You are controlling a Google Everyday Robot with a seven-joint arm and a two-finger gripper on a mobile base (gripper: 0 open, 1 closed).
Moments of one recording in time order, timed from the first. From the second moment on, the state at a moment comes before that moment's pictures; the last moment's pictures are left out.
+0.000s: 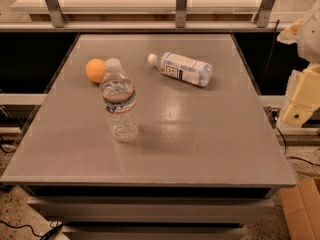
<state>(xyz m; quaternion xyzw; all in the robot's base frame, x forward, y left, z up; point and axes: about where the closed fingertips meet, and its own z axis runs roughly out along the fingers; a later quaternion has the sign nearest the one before) 0.438 -0.215 0.983 -0.60 0.78 -0.04 0.17</state>
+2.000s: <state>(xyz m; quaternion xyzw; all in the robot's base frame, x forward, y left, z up) 0.434 -0.086 0.993 -0.59 0.71 0.24 0.31</state>
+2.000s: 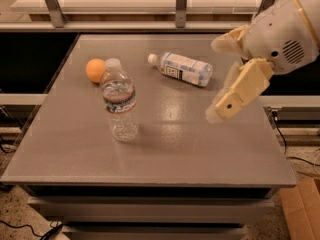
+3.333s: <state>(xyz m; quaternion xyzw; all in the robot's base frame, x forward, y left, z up) 0.443 -0.015 0.948 -0.50 0.71 0.35 0.35</state>
